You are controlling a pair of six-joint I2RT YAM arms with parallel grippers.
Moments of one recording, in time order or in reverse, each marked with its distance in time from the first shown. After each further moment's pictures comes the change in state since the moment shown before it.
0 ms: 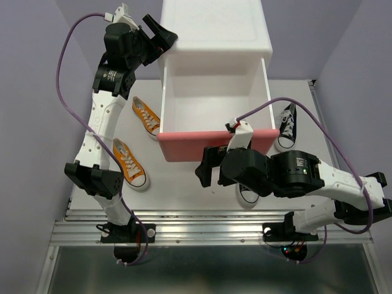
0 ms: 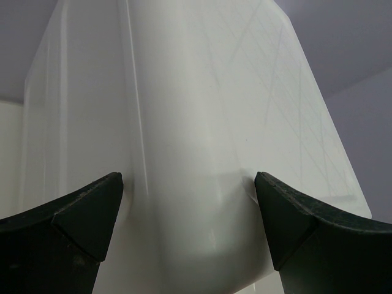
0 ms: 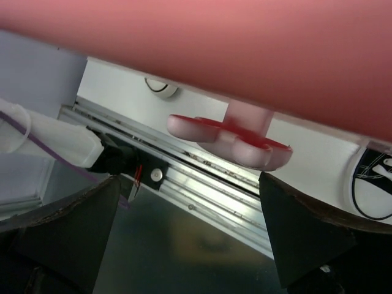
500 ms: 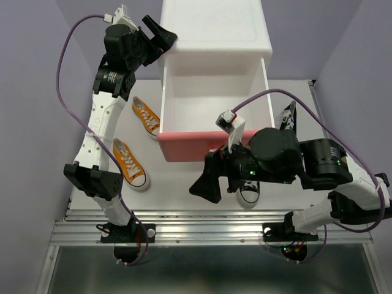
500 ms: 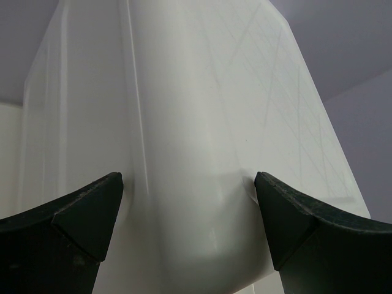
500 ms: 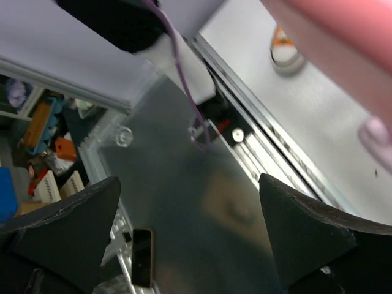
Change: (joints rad) left arm -0.001 -0.017 -0.038 0.028 -0.008 -0.007; right arm 0.000 0.026 0.246 0.033 -0.458 -0.245
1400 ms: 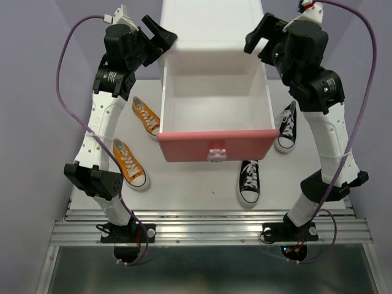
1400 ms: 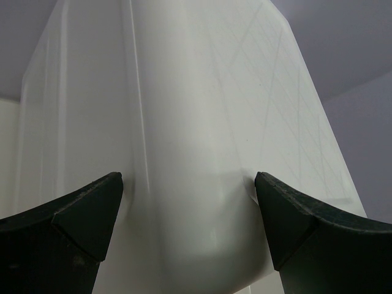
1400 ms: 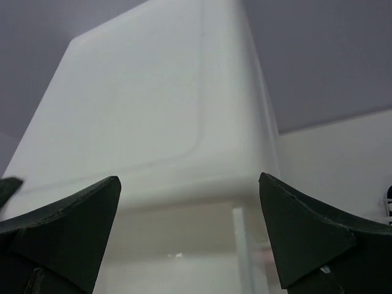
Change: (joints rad) left arm 0.000 0.004 0.009 -0.012 0.000 -0.017; right arm -0.880 0.332 0.455 0.276 0.278 -0.301
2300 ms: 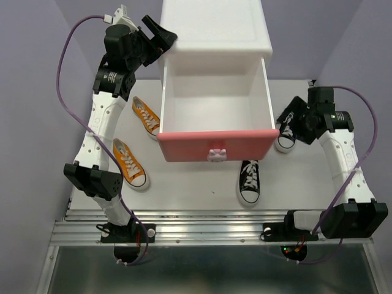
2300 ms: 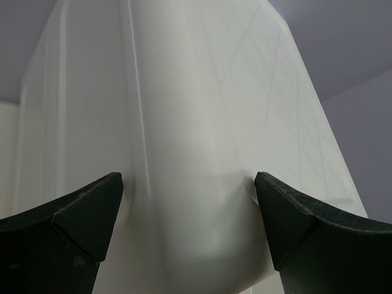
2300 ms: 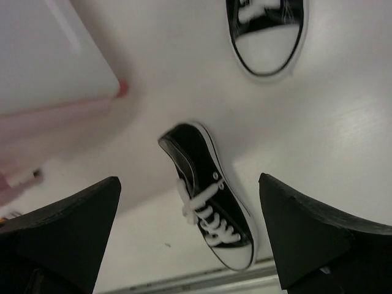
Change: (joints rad) left arm 0.001 -0.001 -0.012 0.015 0.005 0.004; right arm -0.592 -0.396 -1.049 -0.150 -0.452 0.229
